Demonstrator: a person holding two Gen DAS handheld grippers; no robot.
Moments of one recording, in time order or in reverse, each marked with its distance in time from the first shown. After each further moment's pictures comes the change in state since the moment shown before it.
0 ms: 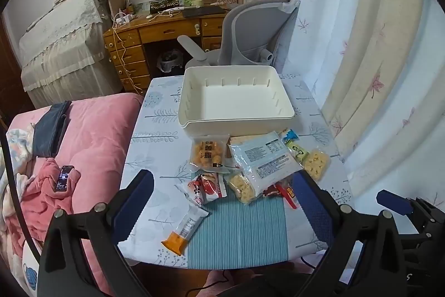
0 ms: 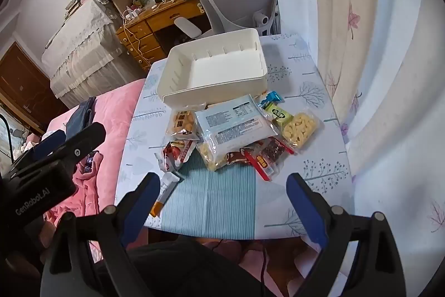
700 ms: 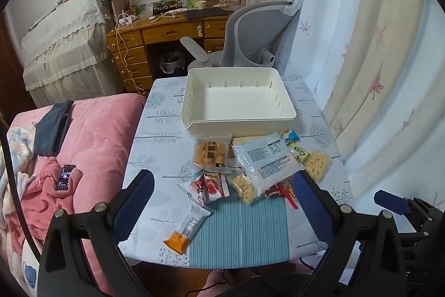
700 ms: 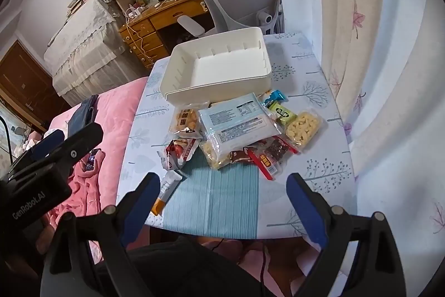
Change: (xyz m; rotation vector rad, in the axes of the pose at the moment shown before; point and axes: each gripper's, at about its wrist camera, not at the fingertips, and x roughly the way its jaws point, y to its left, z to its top) left arm -0.005 0.000 0.000 0.003 -0.013 0.007; right arm 0.001 0.007 -0.004 0.001 0.006 0.014
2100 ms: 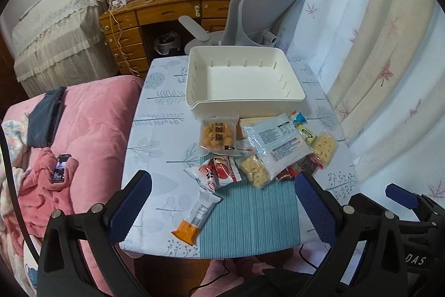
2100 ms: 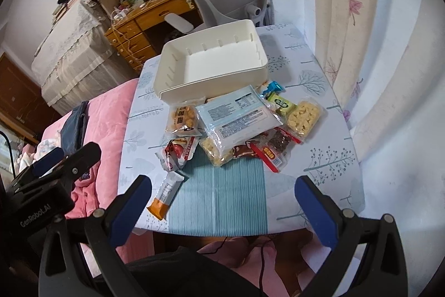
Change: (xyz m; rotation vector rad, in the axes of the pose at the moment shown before) left arm 0.027 0.038 -0.003 0.001 0.114 -0.051; right arm 0.014 0.016 -0.002 0.095 0.020 -0.066
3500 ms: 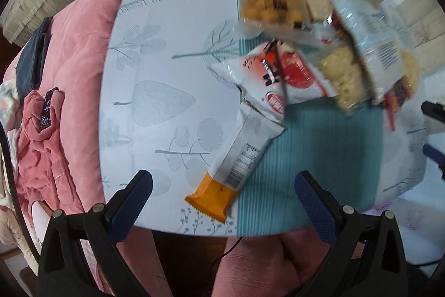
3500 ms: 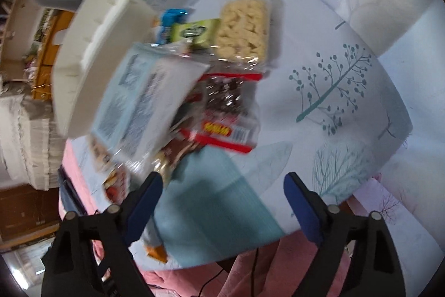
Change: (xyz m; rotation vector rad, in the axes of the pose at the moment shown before) left arm 0.211 0.058 -0.076 -0.009 0.529 0.116; right arm 0.190 -0.122 0.002 0.598 0.351 -0.069
